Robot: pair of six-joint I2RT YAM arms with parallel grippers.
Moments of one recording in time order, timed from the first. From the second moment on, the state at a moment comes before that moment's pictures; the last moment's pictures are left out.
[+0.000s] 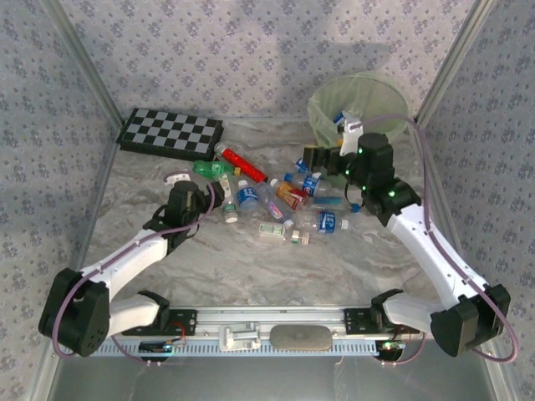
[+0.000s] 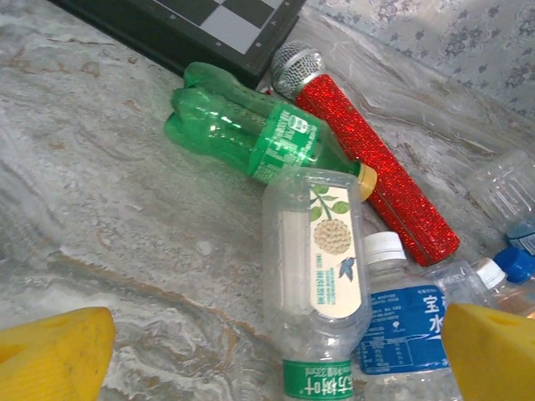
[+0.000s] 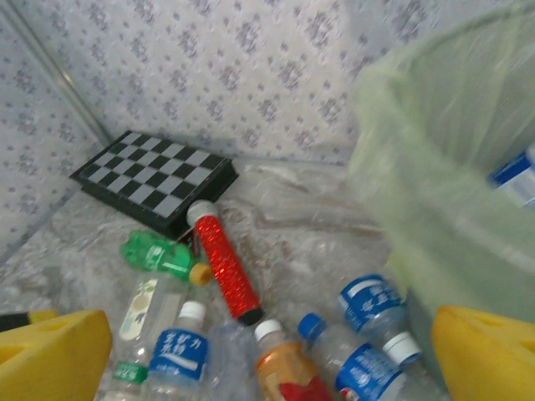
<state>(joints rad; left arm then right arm) -0.45 1.19 0.62 0.00 -0.25 -0.66 0.41 1.15 1.08 -0.24 -0.09 0.23</state>
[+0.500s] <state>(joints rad) -0.45 1.51 0.84 -0.10 -0.15 -0.63 0.50 1.17 0.93 -0.12 -0.08 0.34</state>
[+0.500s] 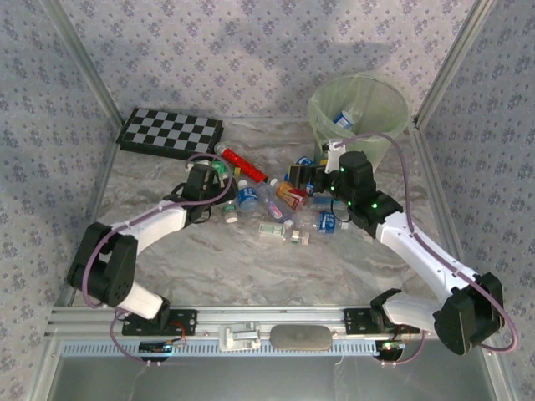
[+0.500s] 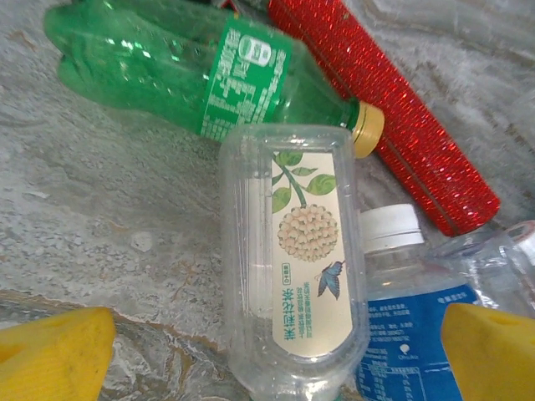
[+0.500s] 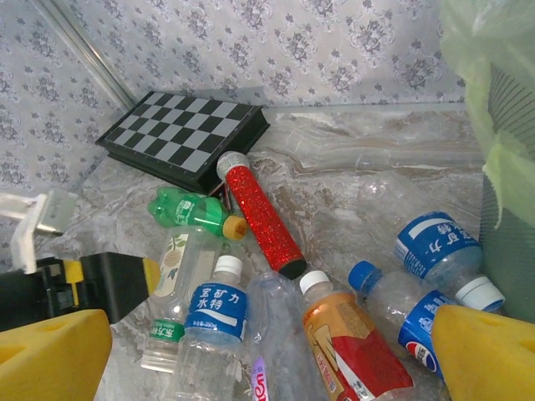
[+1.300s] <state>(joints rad) -0.46 1.70 0.91 -0.17 -0.15 -0.63 0.51 1.19 0.93 -0.11 -0.06 0.34</state>
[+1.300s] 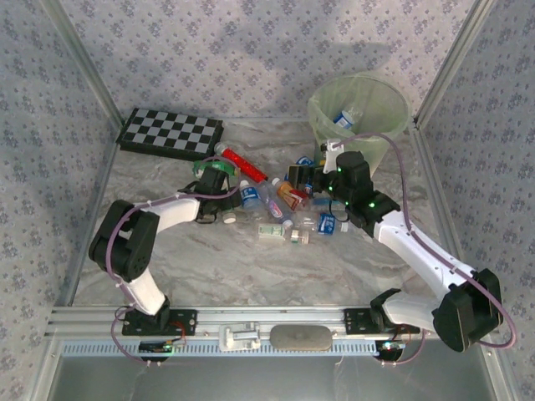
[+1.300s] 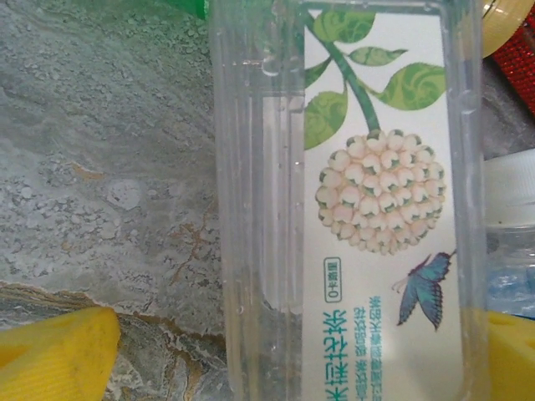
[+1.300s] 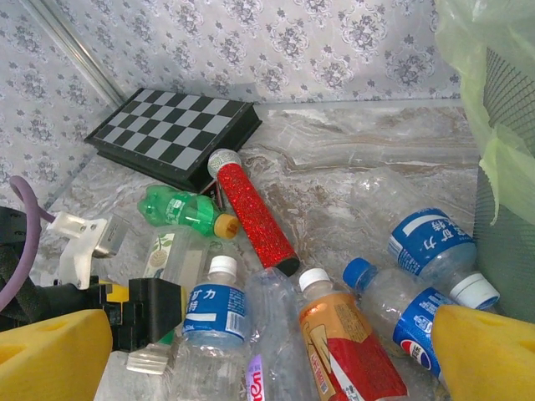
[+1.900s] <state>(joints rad) -0.46 1.70 0.89 -0.12 -0.17 -0.61 0.53 1.20 0.93 -0.11 -0.04 0.34</state>
